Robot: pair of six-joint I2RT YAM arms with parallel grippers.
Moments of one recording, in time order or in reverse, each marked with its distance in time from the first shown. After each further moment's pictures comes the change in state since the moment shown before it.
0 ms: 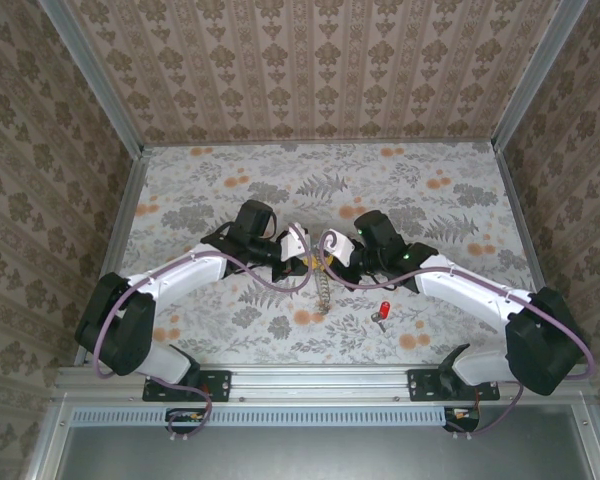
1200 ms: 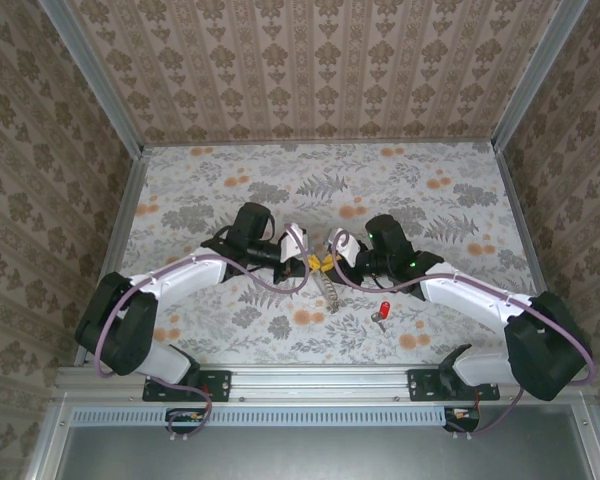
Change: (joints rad) left arm 0.009 0.000 -0.056 0.130 0.092 -0.067; right arm -0.058 -0.027 -0.124 0.211 -0.102 0.073
